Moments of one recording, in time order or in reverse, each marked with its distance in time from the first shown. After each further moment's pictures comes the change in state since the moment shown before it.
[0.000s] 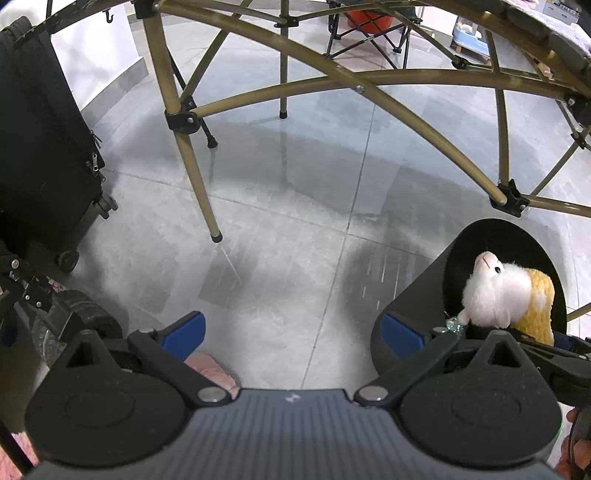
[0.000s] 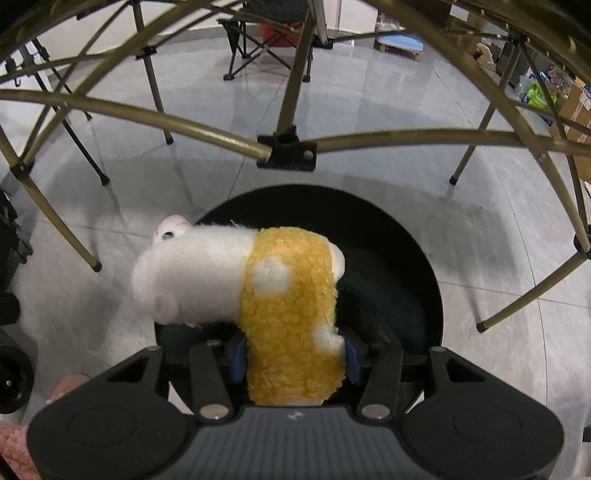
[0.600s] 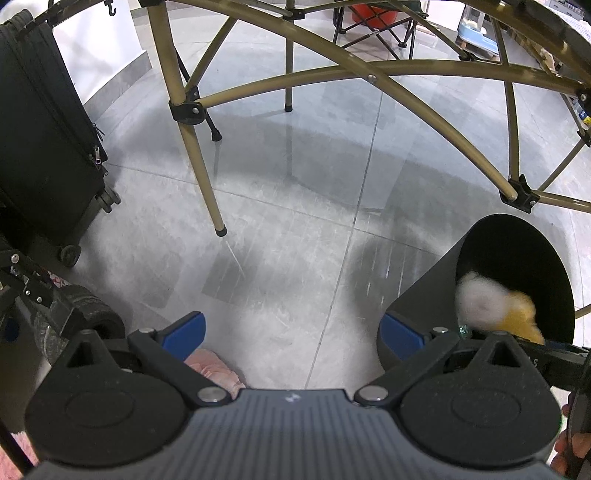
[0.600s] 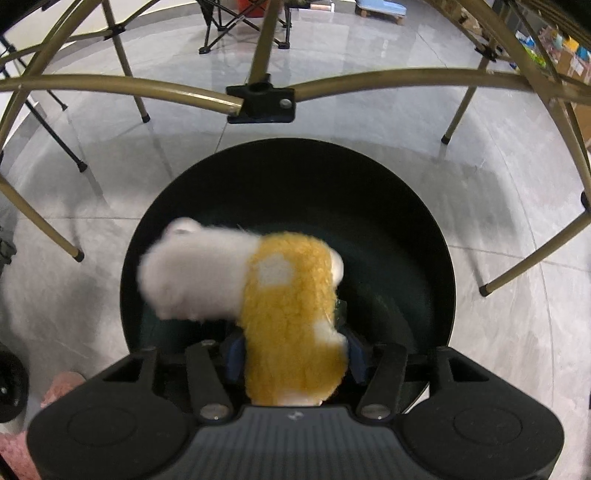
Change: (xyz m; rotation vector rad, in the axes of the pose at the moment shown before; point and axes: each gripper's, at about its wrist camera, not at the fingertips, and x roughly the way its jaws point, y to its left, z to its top) left arm 0.005 0.004 -0.001 -0.003 0.015 0.008; right arm 0.028 -0.010 -0.003 0.076 0.096 -0.013
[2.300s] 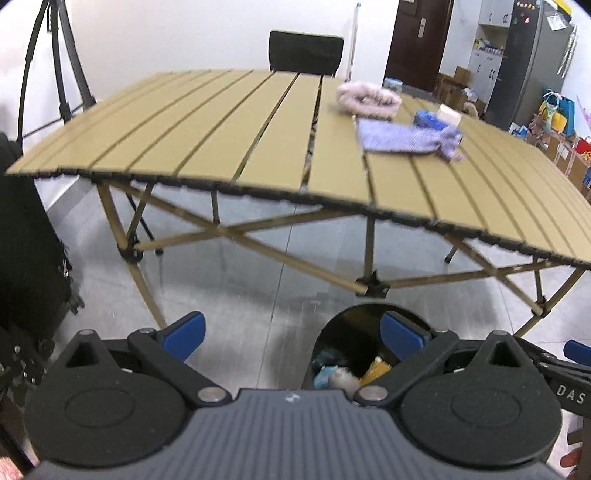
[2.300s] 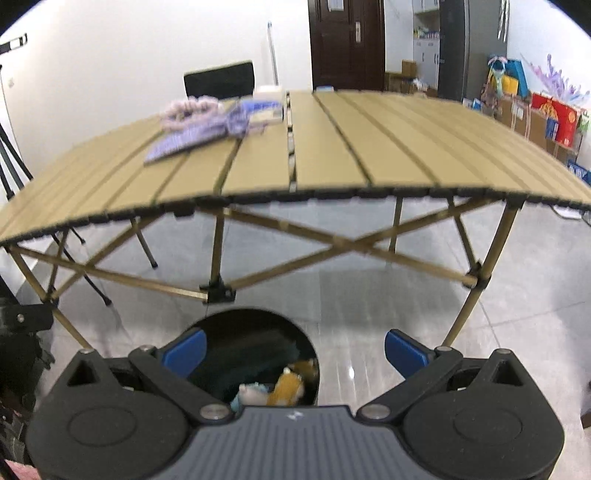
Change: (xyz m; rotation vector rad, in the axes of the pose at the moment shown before) left arm -0.144 -0.082 0.012 0.110 -0.320 -0.157; right arm -0.189 -0.092 -0.014 0.115 -0.433 0.041
